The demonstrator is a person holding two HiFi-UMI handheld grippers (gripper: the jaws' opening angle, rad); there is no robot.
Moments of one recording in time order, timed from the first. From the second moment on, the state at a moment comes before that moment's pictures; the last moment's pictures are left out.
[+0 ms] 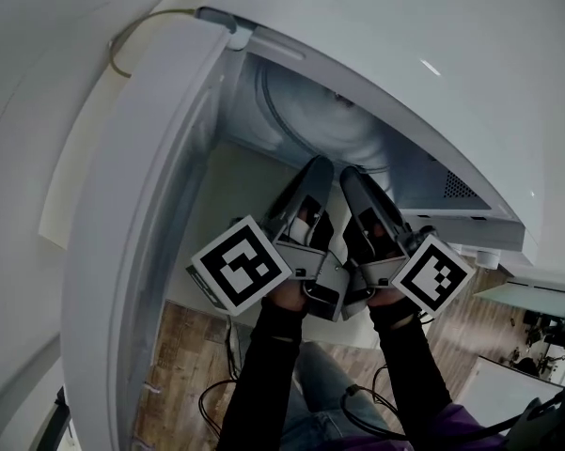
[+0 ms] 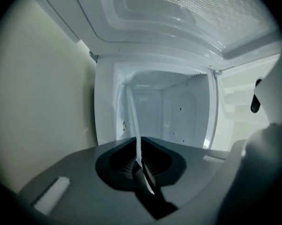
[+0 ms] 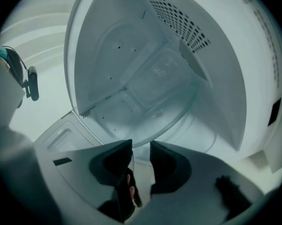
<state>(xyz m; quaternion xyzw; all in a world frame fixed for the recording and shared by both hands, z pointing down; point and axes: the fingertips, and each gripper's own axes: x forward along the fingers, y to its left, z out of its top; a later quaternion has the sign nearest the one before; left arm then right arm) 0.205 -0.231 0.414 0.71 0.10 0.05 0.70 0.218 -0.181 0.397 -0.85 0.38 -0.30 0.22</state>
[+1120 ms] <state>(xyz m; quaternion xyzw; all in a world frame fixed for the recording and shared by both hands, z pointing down) 0.209 -0.222 0.434 0.73 0.08 0.11 0.67 0.210 -0.176 0.412 -0.85 0.35 -0.36 0.17</state>
